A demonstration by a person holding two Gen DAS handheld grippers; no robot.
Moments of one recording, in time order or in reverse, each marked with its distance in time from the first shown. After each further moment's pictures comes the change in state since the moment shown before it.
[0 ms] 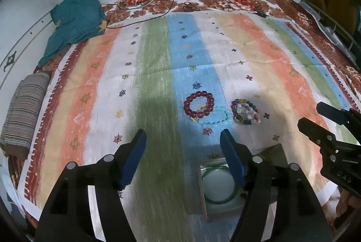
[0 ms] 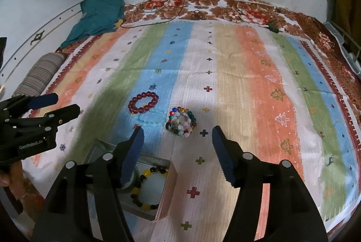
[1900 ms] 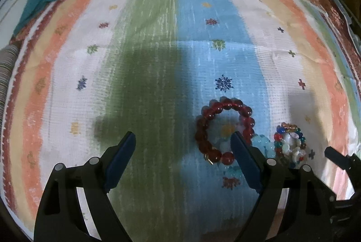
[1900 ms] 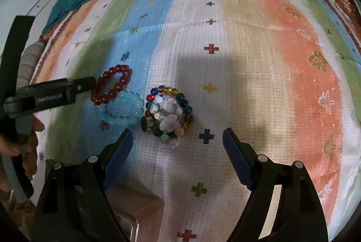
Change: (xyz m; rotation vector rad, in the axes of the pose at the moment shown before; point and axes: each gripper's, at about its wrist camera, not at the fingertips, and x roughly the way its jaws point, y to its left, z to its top) left arm 0.172 0.020 0.050 -0.128 0.279 -0.040; right arm 0.132 -0.030 0.009 0.095 0.296 0.064
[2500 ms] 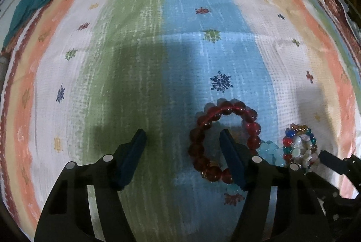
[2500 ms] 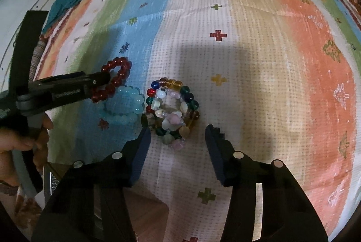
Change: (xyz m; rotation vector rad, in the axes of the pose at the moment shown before) left arm 0.027 -0.011 0.009 0.087 0.015 0.009; right arm 0.019 -0.002 0.001 0.035 0.060 0.056
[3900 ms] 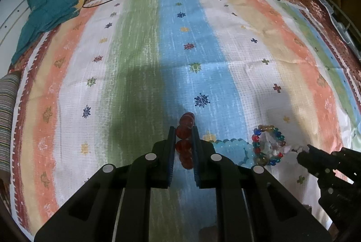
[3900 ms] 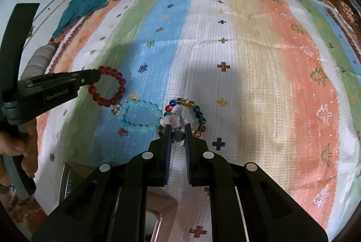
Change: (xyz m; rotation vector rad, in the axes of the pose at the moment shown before) left arm -0.070 -0.007 -0.008 0.038 -0.130 -0.014; right arm -0.047 0.019 -0.003 -0.068 -0.128 -0.023
